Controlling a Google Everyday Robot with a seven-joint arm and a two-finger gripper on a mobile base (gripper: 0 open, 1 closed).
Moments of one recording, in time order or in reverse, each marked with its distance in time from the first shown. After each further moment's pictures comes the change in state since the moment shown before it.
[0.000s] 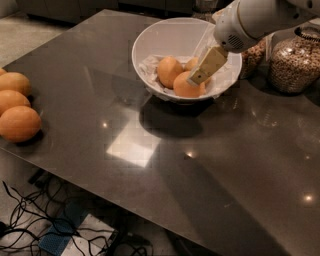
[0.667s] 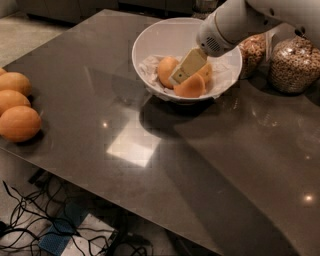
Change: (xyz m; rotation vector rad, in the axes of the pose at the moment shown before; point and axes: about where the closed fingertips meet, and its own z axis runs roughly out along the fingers) arm -0.005 0.000 0.048 -0.056 0.021 0.179
